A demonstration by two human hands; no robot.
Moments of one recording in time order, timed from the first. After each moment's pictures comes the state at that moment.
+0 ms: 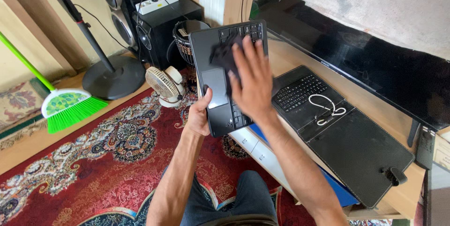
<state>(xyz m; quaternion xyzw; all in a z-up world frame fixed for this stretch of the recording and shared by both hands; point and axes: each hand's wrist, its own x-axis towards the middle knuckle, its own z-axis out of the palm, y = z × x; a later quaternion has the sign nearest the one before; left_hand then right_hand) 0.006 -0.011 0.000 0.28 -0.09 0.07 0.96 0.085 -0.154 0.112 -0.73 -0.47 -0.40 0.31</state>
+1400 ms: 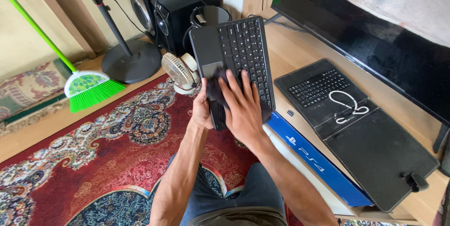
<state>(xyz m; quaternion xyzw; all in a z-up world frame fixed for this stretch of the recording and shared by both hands) 0.000 0.022 -0.047 0.19 -0.03 0.14 0.97 0.017 -0.137 0.050 -0.78 -0.51 -0.24 0.27</state>
